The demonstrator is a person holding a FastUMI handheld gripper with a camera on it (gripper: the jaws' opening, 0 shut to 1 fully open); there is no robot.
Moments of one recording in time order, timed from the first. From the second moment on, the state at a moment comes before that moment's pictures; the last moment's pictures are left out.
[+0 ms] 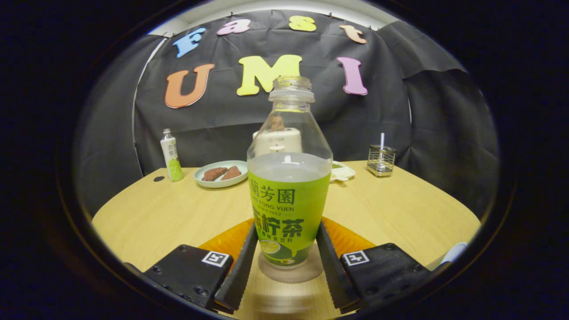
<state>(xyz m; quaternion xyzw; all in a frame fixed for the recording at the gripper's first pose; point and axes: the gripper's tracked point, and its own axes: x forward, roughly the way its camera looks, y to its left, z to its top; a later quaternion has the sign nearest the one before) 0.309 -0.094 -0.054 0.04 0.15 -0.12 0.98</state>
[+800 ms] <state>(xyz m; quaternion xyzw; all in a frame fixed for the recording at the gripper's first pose) 0.312 -0.097 -0.061 0.02 0.14 -0.11 0.98</state>
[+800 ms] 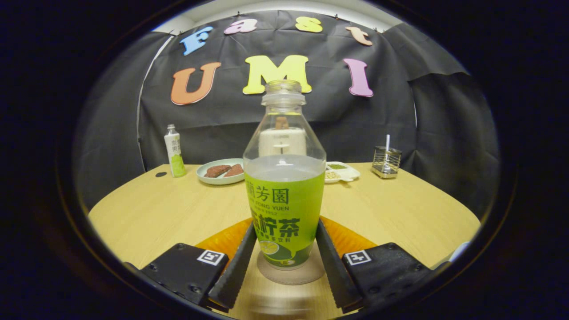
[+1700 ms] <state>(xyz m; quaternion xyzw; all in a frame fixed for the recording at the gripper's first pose) 0.245 -0.080 -0.022 0.00 0.12 -0.11 0.99</state>
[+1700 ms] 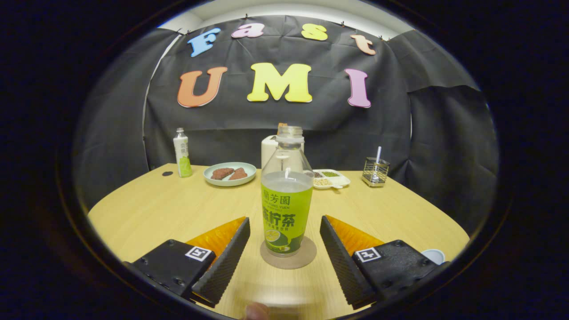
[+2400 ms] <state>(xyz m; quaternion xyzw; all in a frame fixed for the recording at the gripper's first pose) 0.078 -0.061 0.057 0.00 0.04 -0.14 0.99</state>
